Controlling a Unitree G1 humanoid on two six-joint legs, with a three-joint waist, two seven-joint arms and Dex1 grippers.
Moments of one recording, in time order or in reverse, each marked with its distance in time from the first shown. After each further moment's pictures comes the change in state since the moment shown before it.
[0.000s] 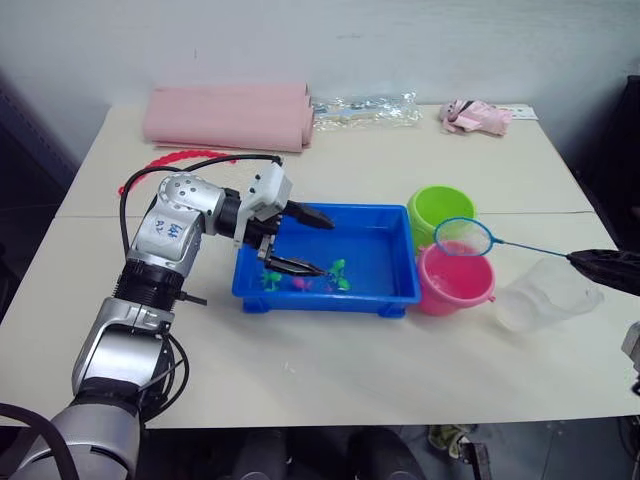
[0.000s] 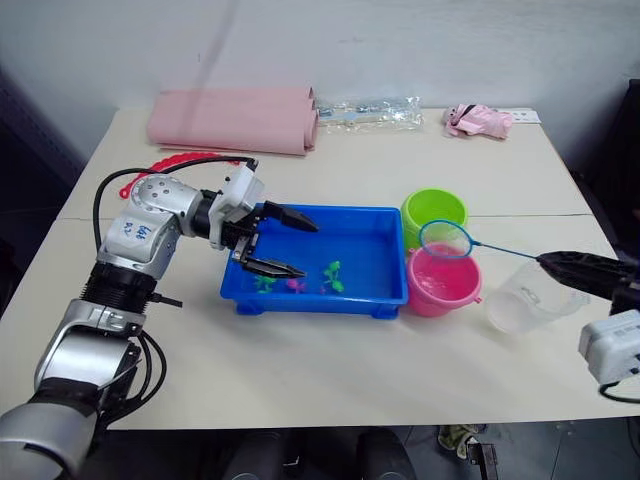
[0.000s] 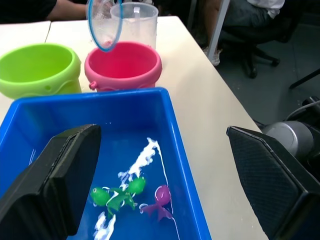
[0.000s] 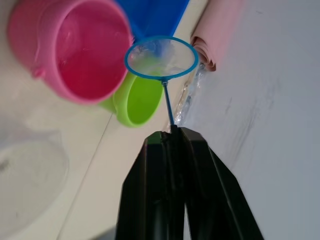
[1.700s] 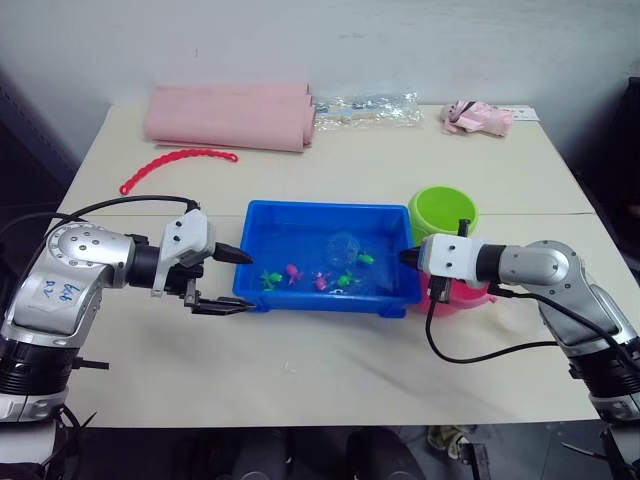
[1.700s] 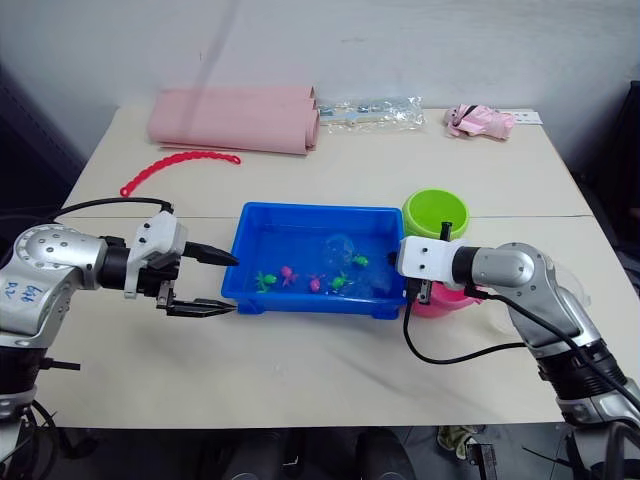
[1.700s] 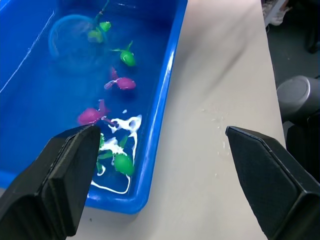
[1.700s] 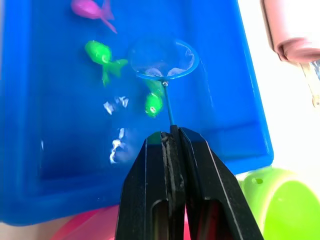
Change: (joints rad) left arm 0.443 0.372 0.195 -0.502 -0.063 0.277 0.170; right arm -0.812 0.384 0.989 0.044 -0.077 0.863 0.078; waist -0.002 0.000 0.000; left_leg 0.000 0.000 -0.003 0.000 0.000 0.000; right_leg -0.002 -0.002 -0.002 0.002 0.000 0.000
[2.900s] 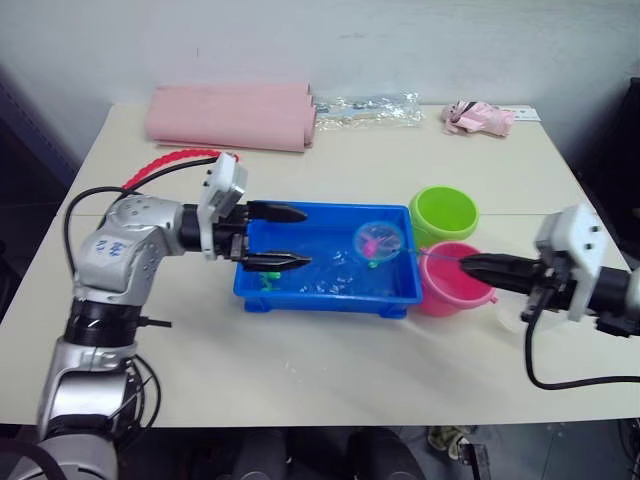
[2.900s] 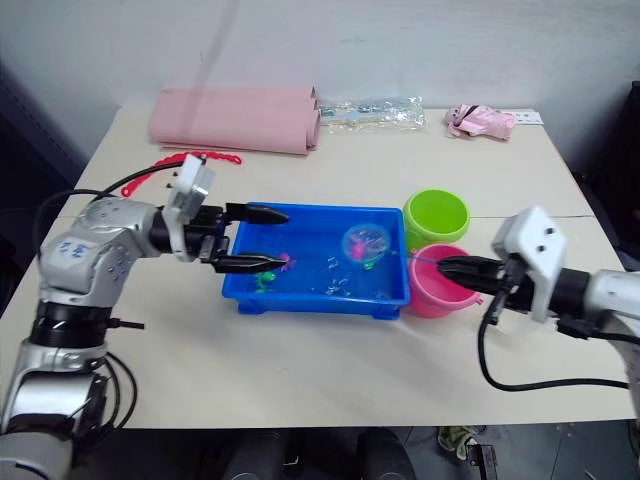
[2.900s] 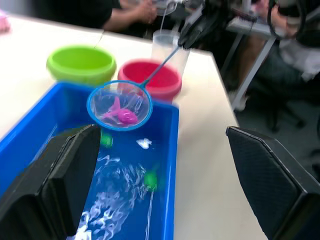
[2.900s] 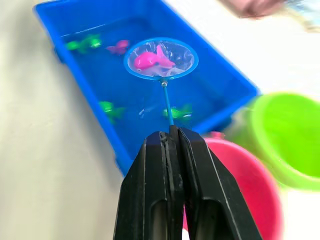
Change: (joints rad) left arm -0.280 -0.318 -0.024 0.185 -0.149 0.079 0.039; right arm 0.401 -0.109 -0.724 -0.499 0.615 0.745 0.012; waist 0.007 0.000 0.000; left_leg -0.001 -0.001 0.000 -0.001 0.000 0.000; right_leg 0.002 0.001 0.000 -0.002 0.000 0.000
